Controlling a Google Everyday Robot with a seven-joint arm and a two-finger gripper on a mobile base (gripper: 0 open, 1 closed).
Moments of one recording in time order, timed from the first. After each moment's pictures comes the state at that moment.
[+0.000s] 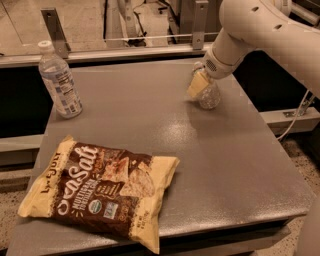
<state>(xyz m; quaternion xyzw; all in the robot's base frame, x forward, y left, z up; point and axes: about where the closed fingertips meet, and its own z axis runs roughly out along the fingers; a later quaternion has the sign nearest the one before) 0.681 -0.160 0.851 -0.32 0.92 0.01 0.23</state>
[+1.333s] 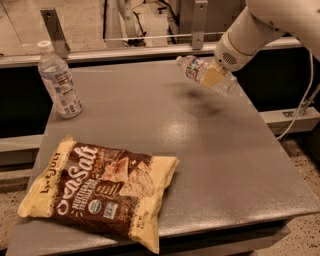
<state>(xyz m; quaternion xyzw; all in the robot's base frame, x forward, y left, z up) 0.649 -0.157 0.899 -0.47 0.84 0.01 0.26</state>
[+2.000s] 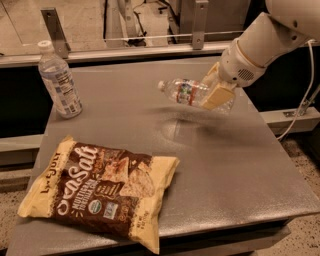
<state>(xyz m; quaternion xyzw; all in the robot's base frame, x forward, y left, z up) 0.567 -0.136 0.895 -0.63 0.73 0.10 0.23</state>
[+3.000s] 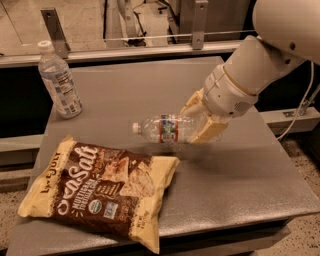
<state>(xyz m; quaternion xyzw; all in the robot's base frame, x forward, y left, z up) 0.466 -0.087 0.881 -0.76 0.60 0.13 0.21</state>
